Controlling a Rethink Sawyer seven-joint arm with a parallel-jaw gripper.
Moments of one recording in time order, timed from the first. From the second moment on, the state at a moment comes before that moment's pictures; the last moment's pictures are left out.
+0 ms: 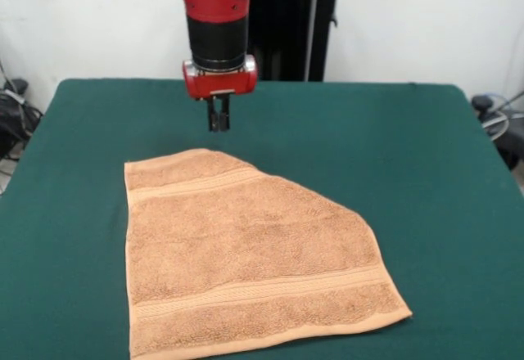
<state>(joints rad) -0.60 -0.56 0.13 1.96 -0.47 0.18 1.42</state>
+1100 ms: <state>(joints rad) -0.53 -0.56 0.08 2.00 -0.44 0.08 1.42</state>
